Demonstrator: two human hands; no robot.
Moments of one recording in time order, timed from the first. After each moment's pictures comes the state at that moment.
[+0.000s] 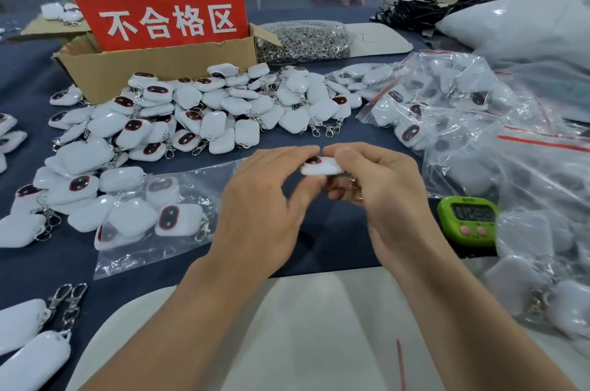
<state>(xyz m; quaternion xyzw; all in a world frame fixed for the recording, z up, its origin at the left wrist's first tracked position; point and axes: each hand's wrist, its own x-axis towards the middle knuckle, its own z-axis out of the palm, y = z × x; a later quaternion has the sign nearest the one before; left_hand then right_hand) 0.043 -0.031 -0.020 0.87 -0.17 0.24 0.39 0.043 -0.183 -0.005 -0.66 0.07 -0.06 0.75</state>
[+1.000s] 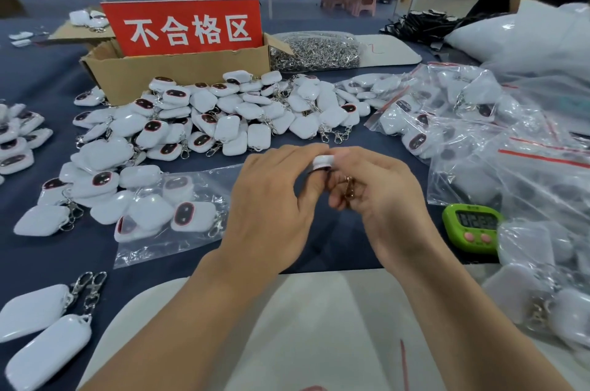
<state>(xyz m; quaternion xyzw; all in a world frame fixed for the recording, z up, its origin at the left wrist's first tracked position) 0.039 -0.032 -0.010 0.88 -0.19 0.29 0.33 0.043 -0.179 -0.004 -0.64 -0.01 -0.03 0.76</state>
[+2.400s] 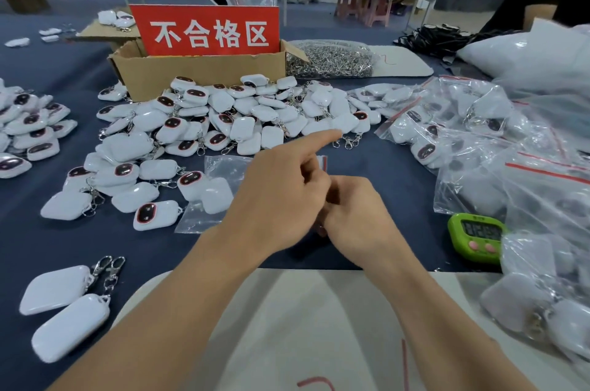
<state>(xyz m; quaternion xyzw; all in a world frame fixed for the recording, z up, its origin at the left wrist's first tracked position) 0.048 -0.022 0.008 0.87 -0.18 0.16 0.44 0.039 -0.157 -0.015 -0.85 -0.08 0.02 0.52</state>
